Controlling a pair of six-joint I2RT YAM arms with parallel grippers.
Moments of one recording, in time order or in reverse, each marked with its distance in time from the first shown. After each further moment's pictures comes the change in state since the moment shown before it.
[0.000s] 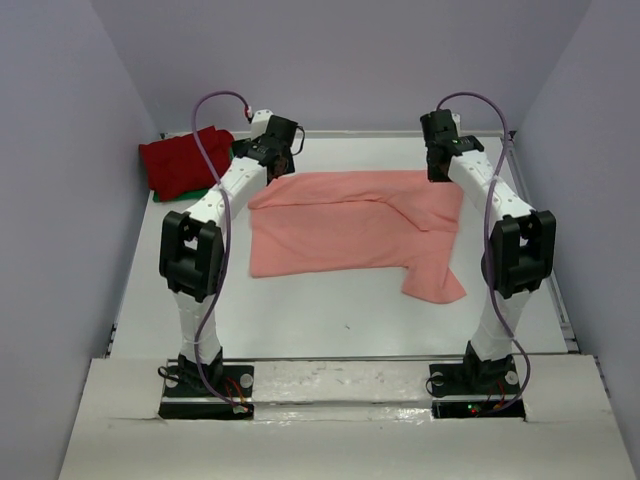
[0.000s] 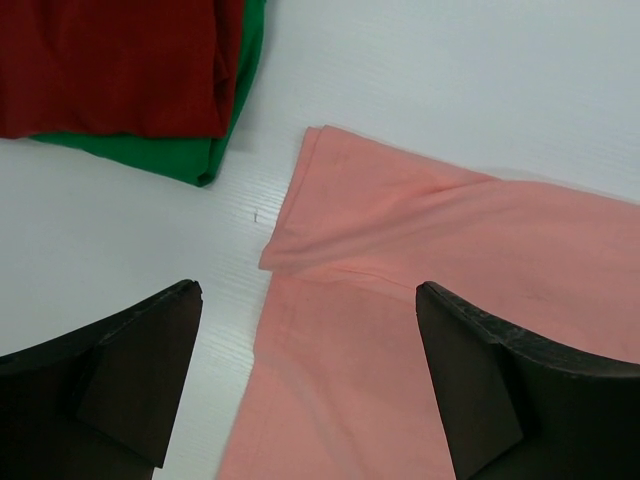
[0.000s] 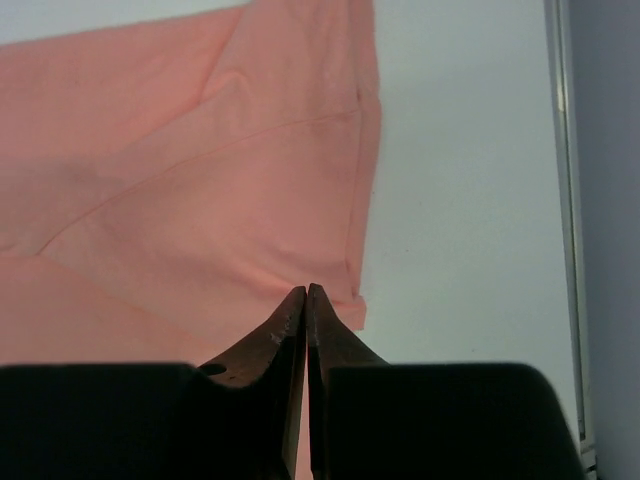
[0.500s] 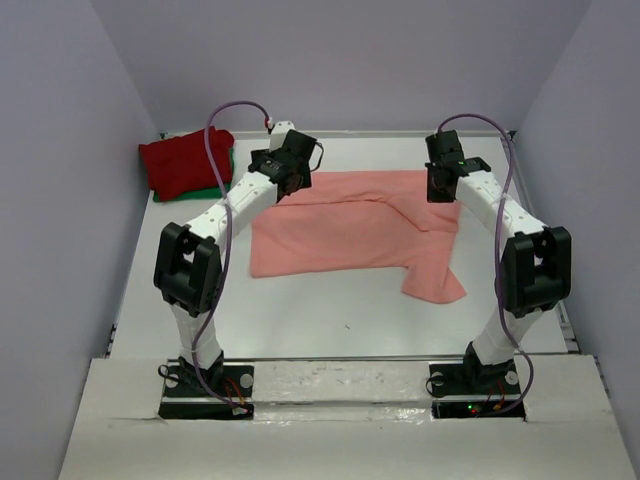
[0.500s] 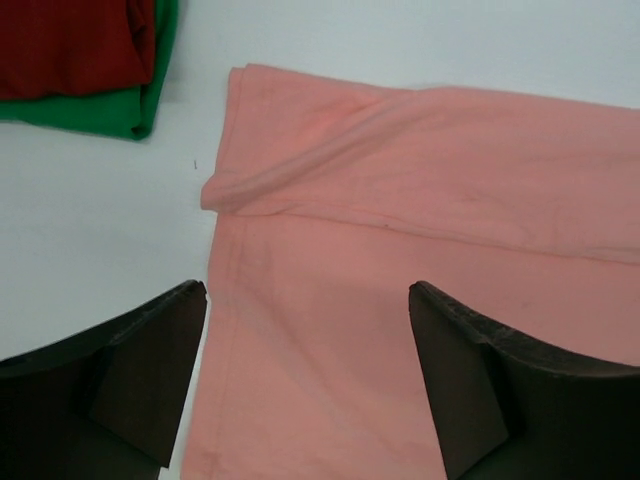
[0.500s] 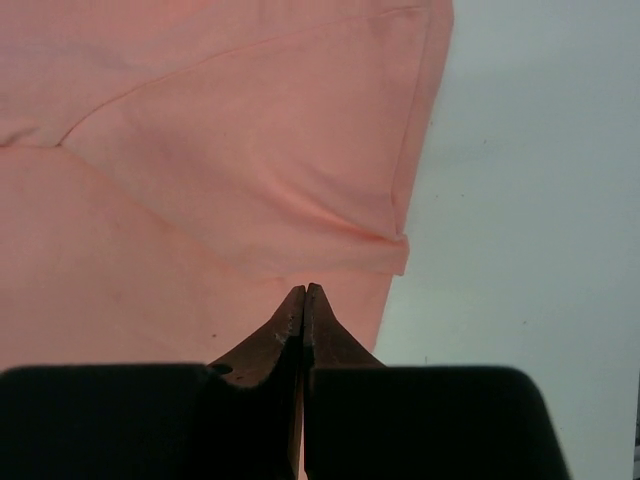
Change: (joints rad) left arm -0.125 -0.114 -0.150 0.037 0.016 -0.008; right arm 0.000 -0.170 -0.284 0.089 -0.183 0.019
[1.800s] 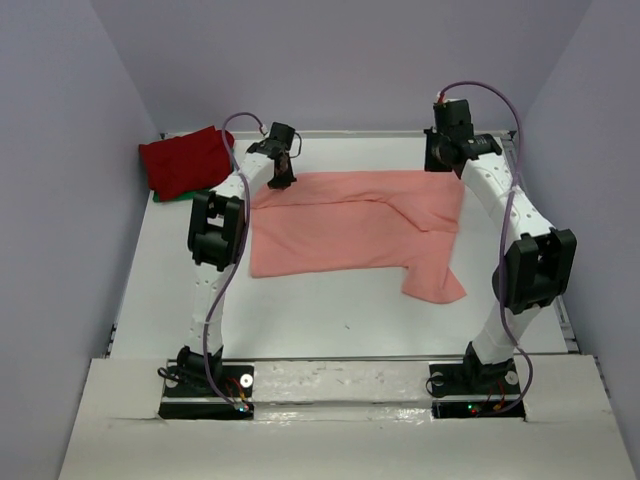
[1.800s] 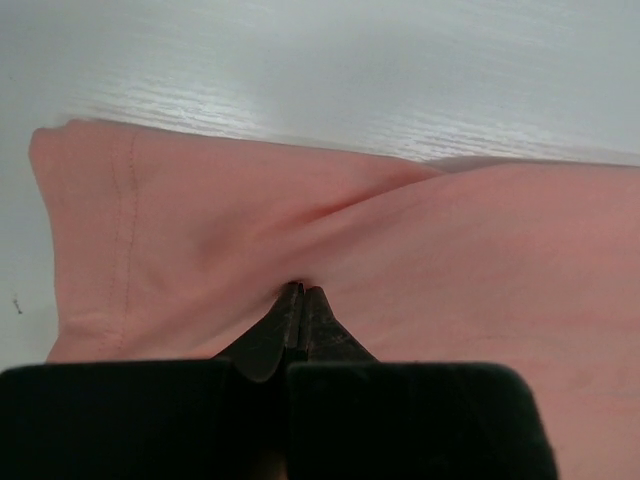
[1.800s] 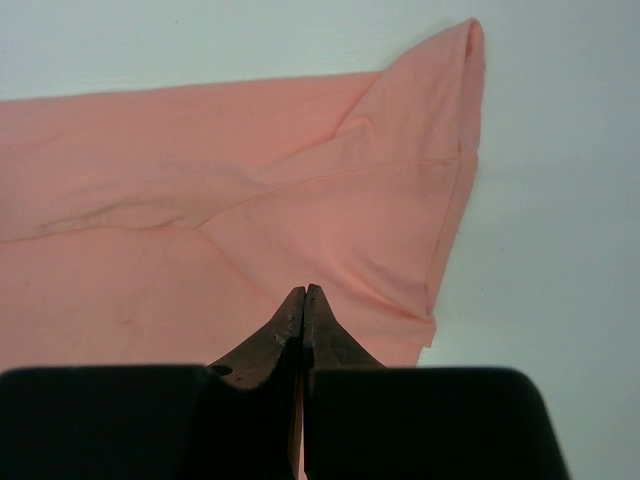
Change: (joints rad) left arm 0.208 0.490 0.395 -0.046 0.401 0.036; right arm 0.000 0.043 0.267 -0.016 -0.107 -0.046
